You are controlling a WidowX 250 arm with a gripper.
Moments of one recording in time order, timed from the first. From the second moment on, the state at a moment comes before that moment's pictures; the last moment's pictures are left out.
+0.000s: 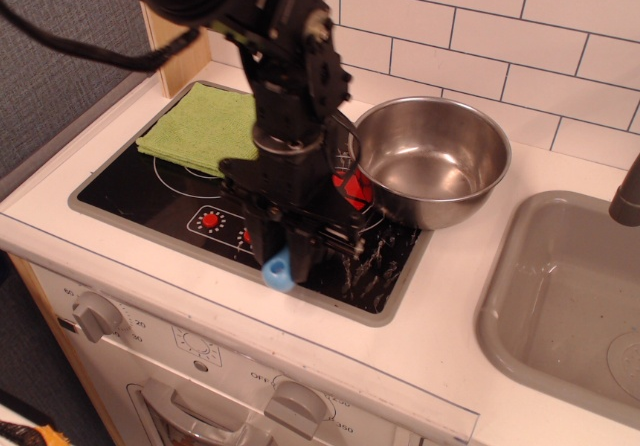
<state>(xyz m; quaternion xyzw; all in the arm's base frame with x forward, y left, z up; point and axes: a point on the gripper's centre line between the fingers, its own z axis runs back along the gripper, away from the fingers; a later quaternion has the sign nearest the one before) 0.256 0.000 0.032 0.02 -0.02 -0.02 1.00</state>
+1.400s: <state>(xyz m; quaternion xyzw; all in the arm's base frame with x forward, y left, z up) 0.256 -0.016 0.079 -0.01 -0.10 -0.04 0.99</state>
